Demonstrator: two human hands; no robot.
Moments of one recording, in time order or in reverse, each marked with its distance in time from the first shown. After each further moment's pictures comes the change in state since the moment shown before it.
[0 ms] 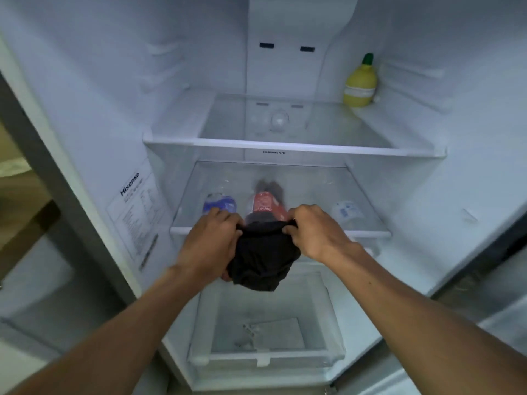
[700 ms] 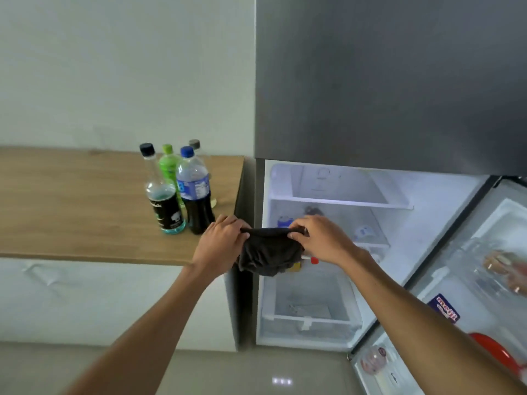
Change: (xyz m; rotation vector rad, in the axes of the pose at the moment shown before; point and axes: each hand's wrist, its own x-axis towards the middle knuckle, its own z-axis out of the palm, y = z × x) left_hand -0.169 0.010 -0.337 -0.001 0.074 -0.075; right_hand -0.186 -0.235 -0.185 0.092 -0.003 -0.232
